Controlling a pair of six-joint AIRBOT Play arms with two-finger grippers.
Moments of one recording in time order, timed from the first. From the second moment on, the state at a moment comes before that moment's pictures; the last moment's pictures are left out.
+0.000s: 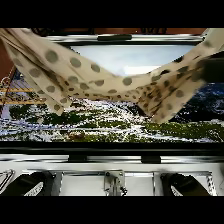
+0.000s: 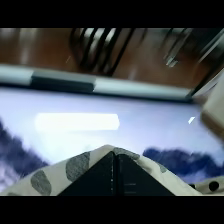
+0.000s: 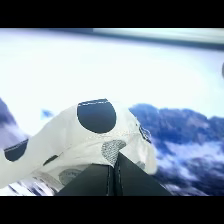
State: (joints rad) left arm -0.28 -0.84 1.71 1.37 -1.00 -1.78; right arm 0.41 -0.76 1.56 -1.94 1.24 1.80
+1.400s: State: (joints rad) left arm -0.29 -0.91 0.86 1.59 -1.18 -1.52; right arm 0.41 -1.20 1.49 -1.71 1.45 1.77
